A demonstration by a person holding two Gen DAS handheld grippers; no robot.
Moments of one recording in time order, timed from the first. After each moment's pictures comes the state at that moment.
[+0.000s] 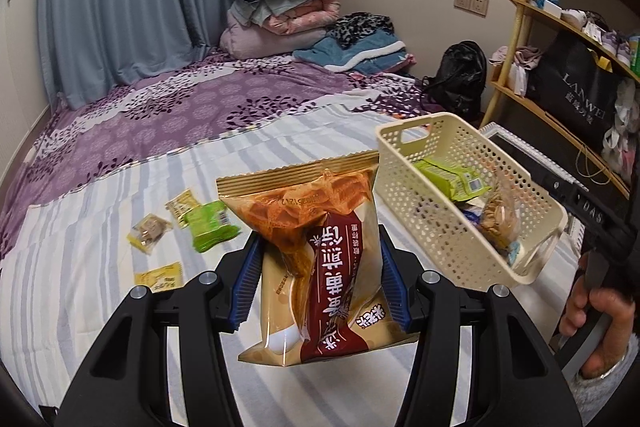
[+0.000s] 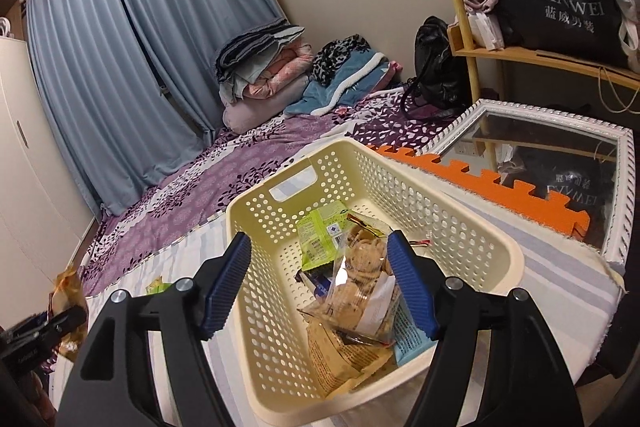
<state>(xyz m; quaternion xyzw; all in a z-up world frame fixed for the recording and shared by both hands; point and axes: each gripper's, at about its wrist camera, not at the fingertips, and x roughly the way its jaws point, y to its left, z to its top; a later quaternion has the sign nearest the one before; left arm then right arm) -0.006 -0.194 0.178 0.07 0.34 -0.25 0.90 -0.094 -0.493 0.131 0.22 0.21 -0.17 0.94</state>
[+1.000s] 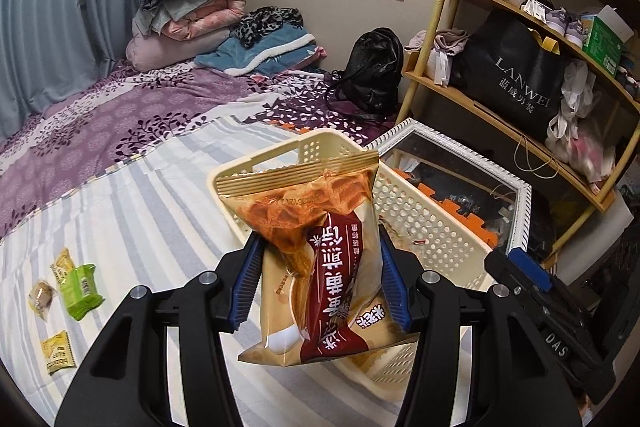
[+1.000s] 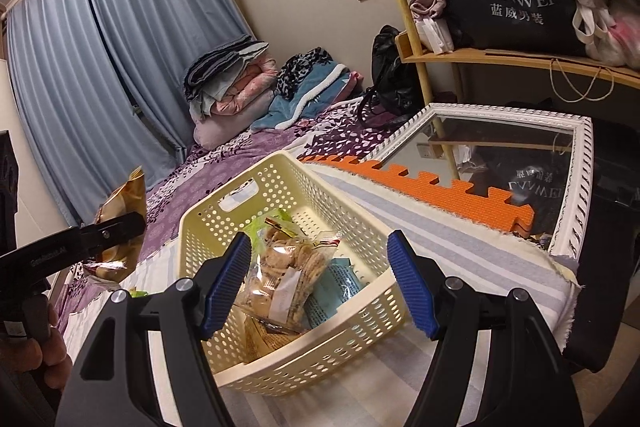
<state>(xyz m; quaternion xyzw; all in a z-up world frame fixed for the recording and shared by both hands) 0.009 -0.361 0.184 0.07 0.35 -0.38 0.85 -0.138 -0.534 0.124 0.24 0.20 -0.22 0.92</state>
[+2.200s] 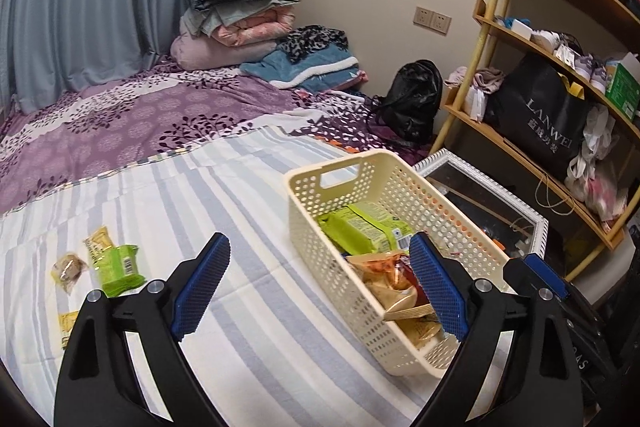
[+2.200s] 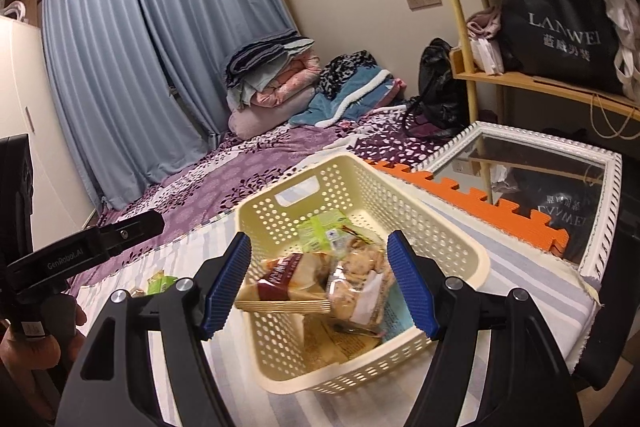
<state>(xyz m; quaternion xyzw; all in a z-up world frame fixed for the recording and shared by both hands) 0.020 -0.279 0.193 0.01 0.33 -0.32 0.89 -0.114 -0.476 0.154 0.19 0.20 -0.16 0.95</state>
